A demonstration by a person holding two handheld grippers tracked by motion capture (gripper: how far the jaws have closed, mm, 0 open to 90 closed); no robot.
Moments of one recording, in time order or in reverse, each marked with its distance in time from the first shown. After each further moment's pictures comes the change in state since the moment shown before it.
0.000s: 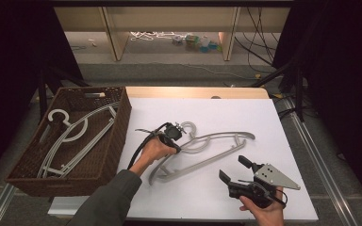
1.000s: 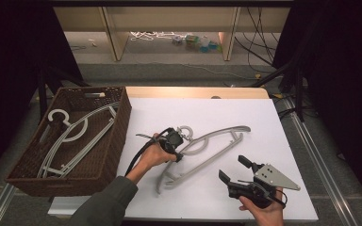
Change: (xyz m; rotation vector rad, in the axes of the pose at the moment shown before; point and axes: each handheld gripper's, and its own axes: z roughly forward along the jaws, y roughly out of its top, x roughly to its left) left arm -0.016 -0.006 0.003 0.020 0.023 0.061; right arm 0.001 0.001 0.000 -0.013 -0.004 -0.007
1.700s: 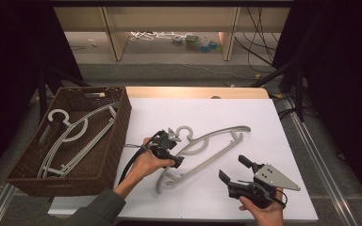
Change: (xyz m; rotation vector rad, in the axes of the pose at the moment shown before) left arm -0.015 -0.022 -0.031 -0.173 0.047 -0.067; right arm 0.001 0.000 0.000 -0.004 -0.003 -0.005
